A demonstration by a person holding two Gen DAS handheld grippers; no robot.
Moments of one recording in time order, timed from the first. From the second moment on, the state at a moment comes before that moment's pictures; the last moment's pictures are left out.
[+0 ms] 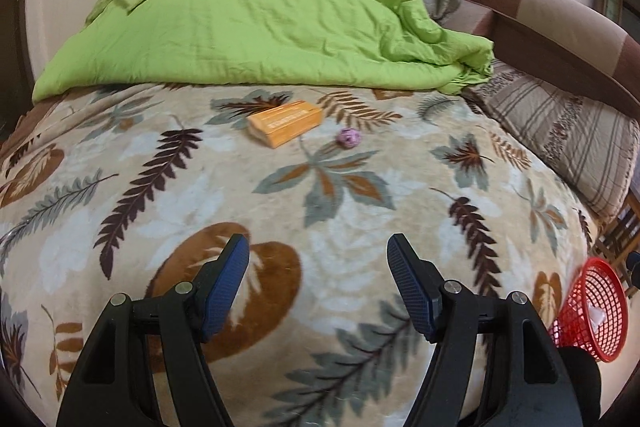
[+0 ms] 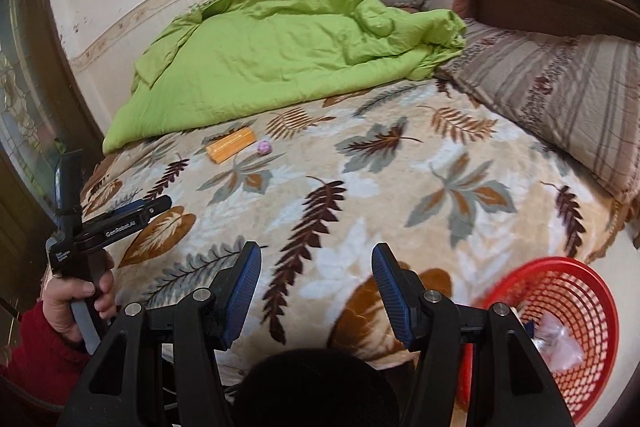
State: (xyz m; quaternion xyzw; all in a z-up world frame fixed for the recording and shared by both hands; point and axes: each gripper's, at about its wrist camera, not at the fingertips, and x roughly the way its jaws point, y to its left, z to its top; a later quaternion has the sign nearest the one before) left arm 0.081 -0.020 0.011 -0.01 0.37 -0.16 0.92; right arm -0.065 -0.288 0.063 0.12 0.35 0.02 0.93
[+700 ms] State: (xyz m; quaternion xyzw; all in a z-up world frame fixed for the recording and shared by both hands) left arm 0.174 0.038 -0.023 -0.07 0.38 -0.01 0.92; right arm 0.205 -0.211 -0.003 0.17 0.42 0.09 0.89
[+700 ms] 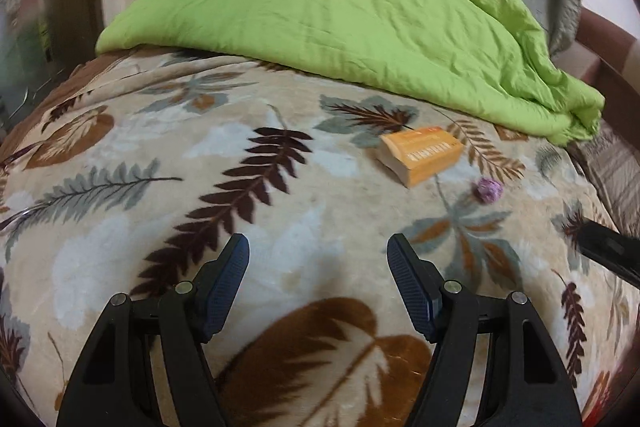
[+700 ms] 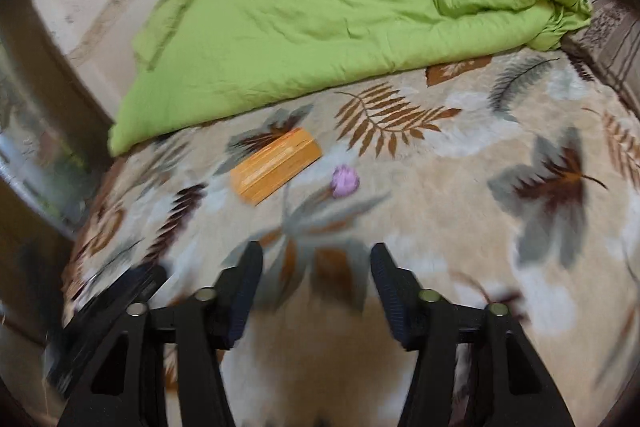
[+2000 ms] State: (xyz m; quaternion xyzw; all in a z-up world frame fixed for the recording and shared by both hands) left arm 0.332 -0.073 -0.026 0.10 0.45 -0.20 0.87; right arm 0.200 -0.277 -0.010 0.28 0.35 0.02 0.89
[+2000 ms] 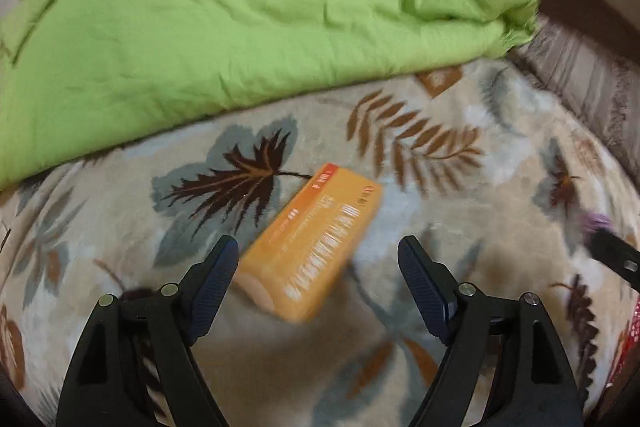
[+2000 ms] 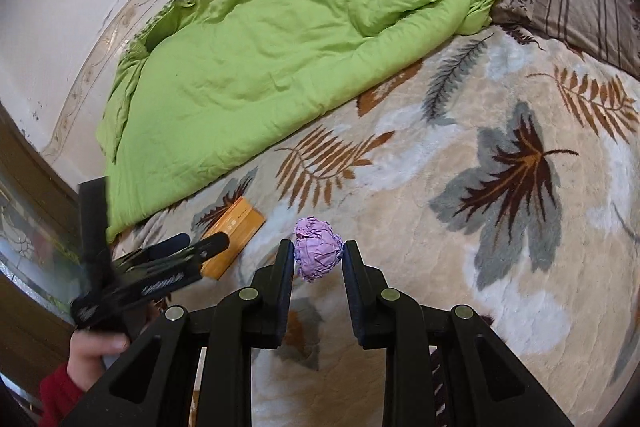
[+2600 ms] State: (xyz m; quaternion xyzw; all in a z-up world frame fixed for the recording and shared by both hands) left arm 0.325 -0.064 -0.054 0.03 0.49 -0.15 0.86; right arm 0.188 -0.268 -0.004 0.26 0.34 0.02 0.90
